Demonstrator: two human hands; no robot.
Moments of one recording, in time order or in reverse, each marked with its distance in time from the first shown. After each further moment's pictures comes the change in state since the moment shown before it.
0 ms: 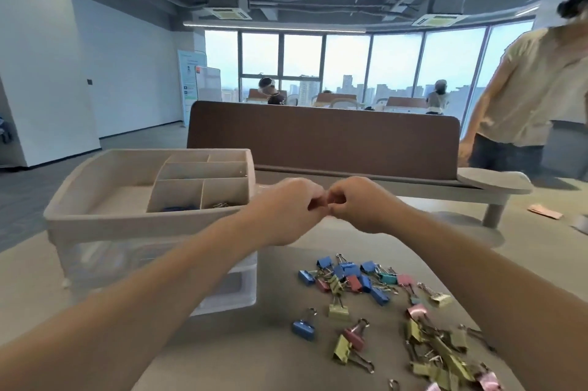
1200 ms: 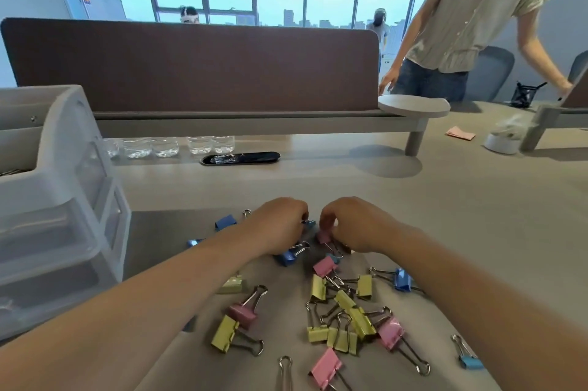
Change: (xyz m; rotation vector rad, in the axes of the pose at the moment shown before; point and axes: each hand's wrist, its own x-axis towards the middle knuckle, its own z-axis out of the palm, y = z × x) left_hand 0.090 0.044 0.219 0.065 -0.377 0.013; right_hand -0.073 0.181 0.071 -0.058 -0.213 0.279
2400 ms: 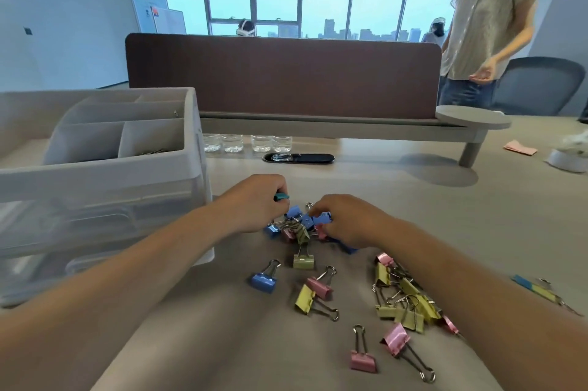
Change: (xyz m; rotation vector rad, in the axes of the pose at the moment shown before) left_hand -0.117 -0.079 -0.075 -0.219 0.140 -0.235; right_hand 0.018 -0.109 0.016 0.020 -0.028 -0.167
